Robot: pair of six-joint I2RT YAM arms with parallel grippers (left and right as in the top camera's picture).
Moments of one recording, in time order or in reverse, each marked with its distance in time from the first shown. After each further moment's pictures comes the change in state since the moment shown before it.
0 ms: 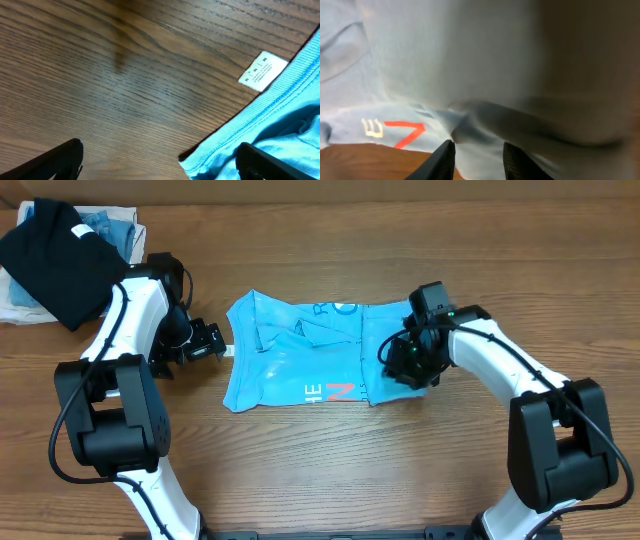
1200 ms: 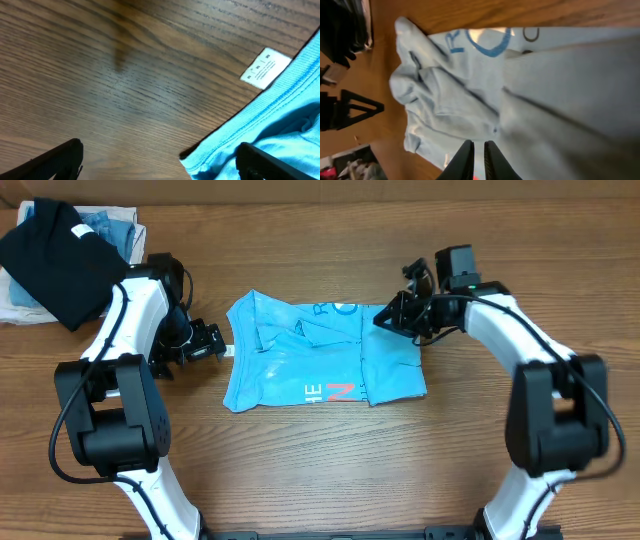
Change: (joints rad) left arm 0.000 0.000 -0.002 -0.008 0.000 0.000; right arm -0.133 0.181 0.190 0.249 -0.366 -0.184
